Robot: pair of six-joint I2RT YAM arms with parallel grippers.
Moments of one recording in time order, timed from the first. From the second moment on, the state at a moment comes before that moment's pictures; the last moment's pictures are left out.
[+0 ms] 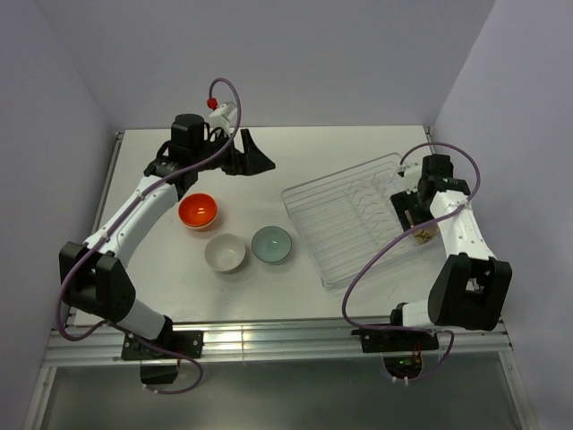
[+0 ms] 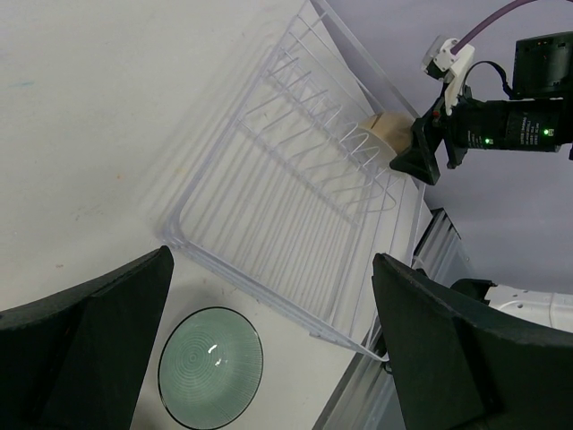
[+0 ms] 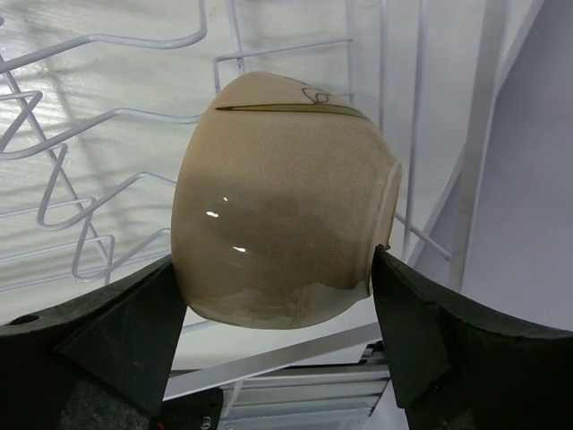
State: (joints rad) left arm -0.37 1.52 1.36 -0.22 0.64 -0.46; right arm -0.19 1.37 1.08 -0.85 0.06 -0.49
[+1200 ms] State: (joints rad) left arm -0.18 1.28 1.13 -0.65 0.56 0.00; right arm -0.18 1.30 1.45 -1.06 -0.29 -0.42
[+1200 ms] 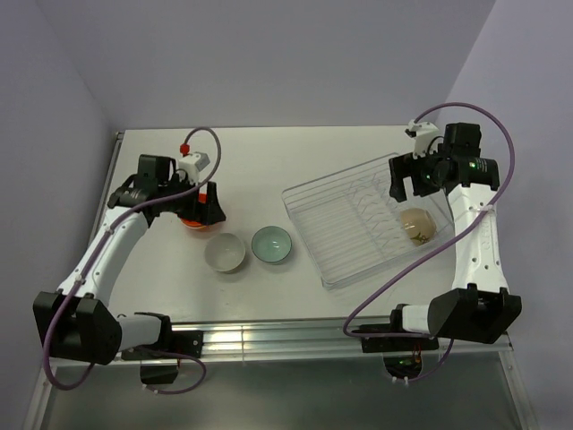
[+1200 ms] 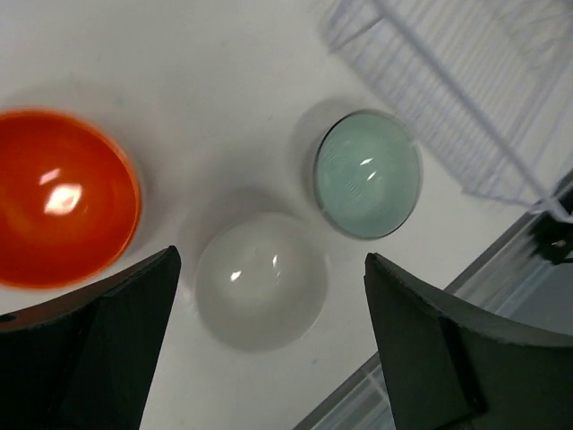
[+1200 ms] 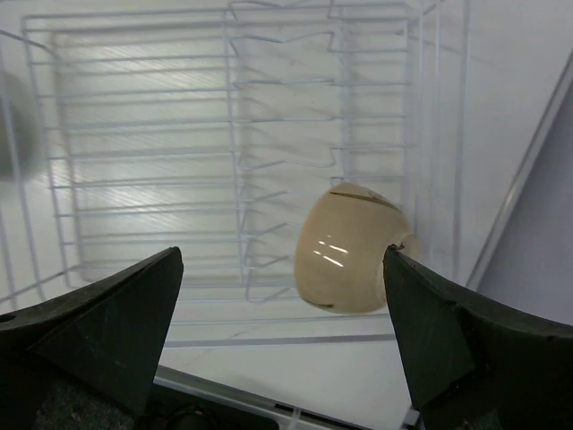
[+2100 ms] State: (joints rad) left arm -0.25 1.47 0.99 -0.76 0.25 0.20; right arm -0.17 1.30 1.45 -1.07 -0.43 -0.31
